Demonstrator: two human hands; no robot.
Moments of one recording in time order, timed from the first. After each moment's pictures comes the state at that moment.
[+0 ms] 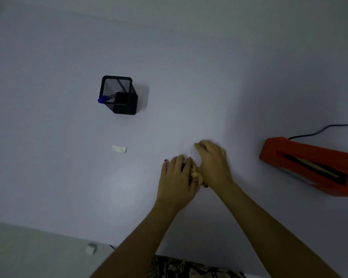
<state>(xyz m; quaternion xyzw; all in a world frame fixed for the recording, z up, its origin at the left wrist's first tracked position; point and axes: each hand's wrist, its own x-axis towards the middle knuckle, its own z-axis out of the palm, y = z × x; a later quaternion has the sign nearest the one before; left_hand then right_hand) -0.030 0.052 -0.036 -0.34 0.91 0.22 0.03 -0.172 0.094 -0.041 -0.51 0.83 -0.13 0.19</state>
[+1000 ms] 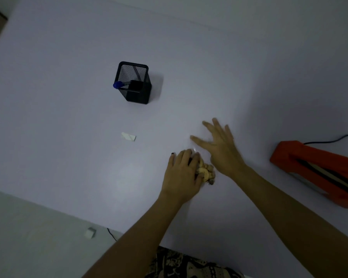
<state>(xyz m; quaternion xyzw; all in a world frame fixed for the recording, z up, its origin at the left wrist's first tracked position) -0.030 0.053 -0.033 -0.35 0.91 0.22 0.03 -0.205 0.081 -0.049 -0.67 0.72 -0.06 0.16</state>
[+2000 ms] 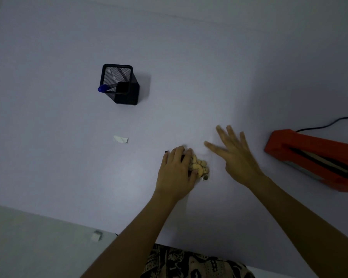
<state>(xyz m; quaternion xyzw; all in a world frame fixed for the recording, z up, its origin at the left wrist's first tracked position) -0.030 0.049 -0.031 -0.34 0.91 0.23 0.06 -0.232 0.145 -0.060 -0.64 0.76 -0.02 0.13</state>
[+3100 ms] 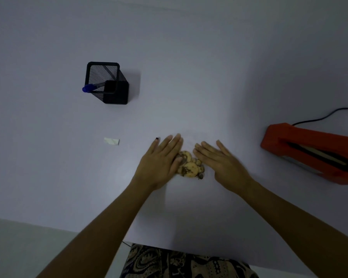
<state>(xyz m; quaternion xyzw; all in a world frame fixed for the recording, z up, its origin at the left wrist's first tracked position) -0.017 0.000 -0.048 -0.21 0.96 0.16 0.12 -0.209 0.156 -0.076 -0.70 0.68 -0.10 0.20</state>
